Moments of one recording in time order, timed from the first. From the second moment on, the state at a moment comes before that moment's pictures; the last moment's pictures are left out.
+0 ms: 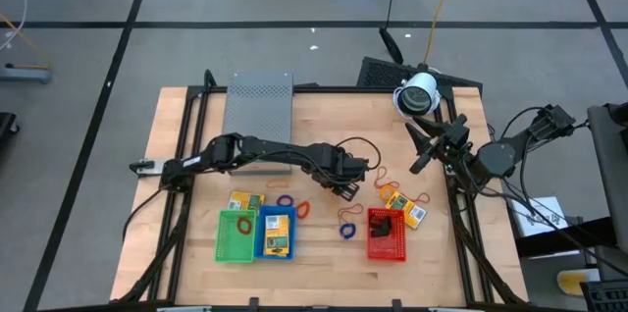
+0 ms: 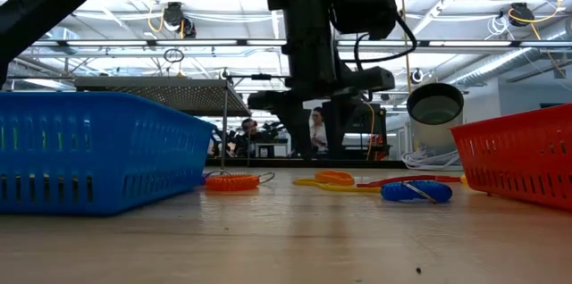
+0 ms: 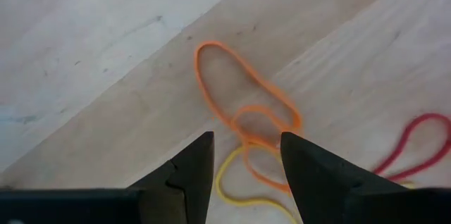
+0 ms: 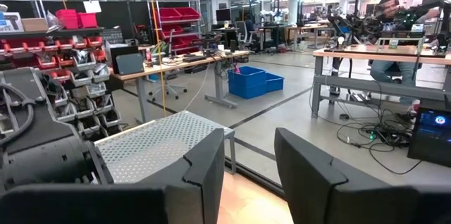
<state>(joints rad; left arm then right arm) -0.01 2.39 2.08 -1.12 -0.04 -0.96 0.55 0.72 0.73 0.03 1.31 0.06</state>
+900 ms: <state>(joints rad) -0.01 2.44 2.07 -1.09 -0.01 -0.97 0.54 0.72 0.73 0.03 1.31 0.04</state>
